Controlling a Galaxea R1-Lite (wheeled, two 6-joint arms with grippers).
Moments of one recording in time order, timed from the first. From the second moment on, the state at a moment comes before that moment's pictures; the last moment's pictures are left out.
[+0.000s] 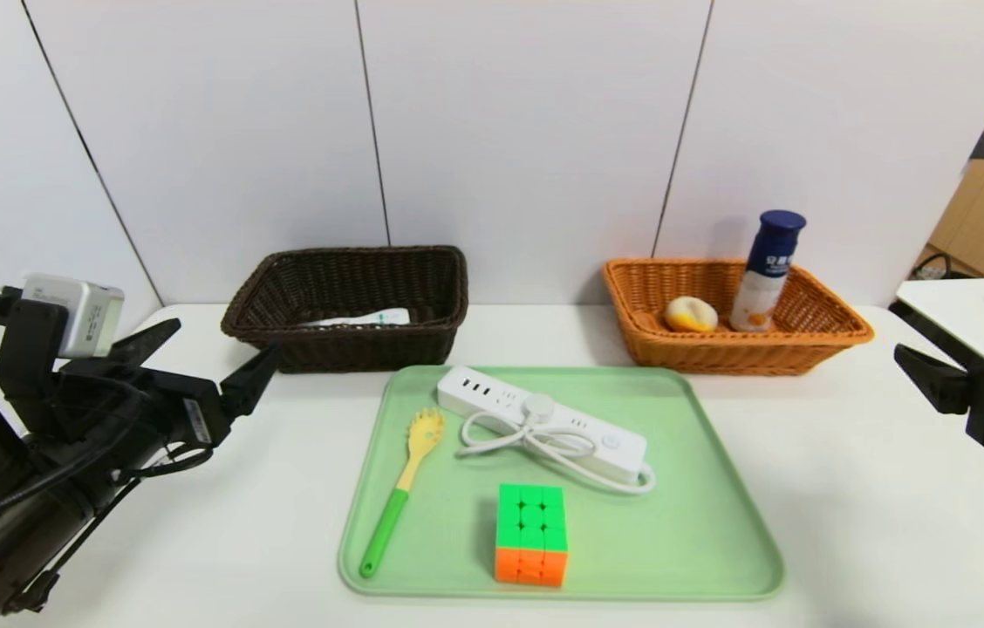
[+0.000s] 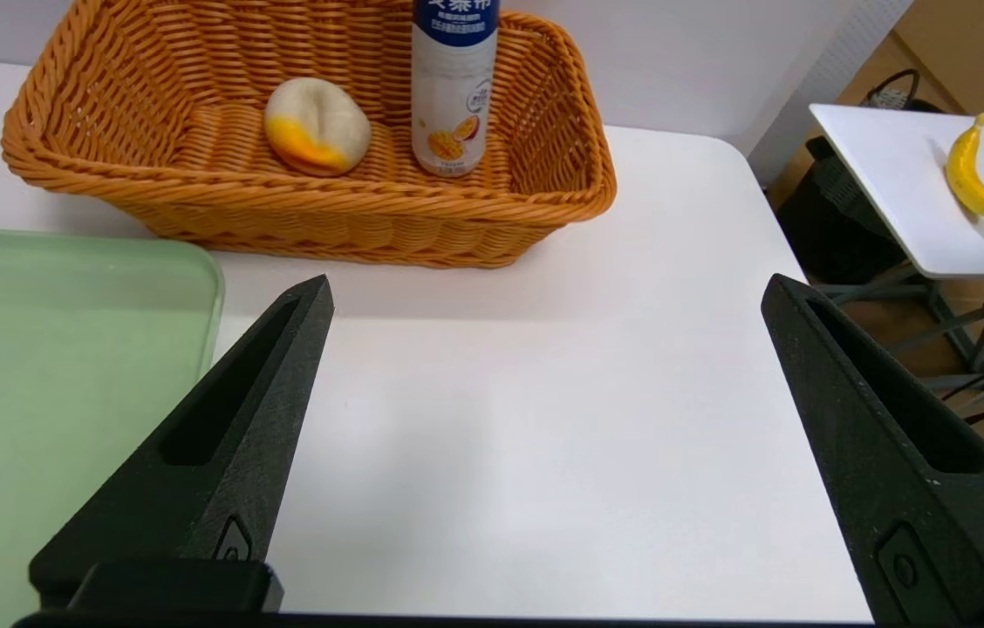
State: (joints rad) left arm -0.31 1.42 -0.25 -1.23 0.12 0.06; right arm 0.13 1.15 -0.47 -0.48 -0.31 -0.14
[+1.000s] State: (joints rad) left arm -0.57 1.43 -1.09 0.29 0.05 0.25; right arm 0.13 1.02 -0.33 -0.47 -0.22 -0.15
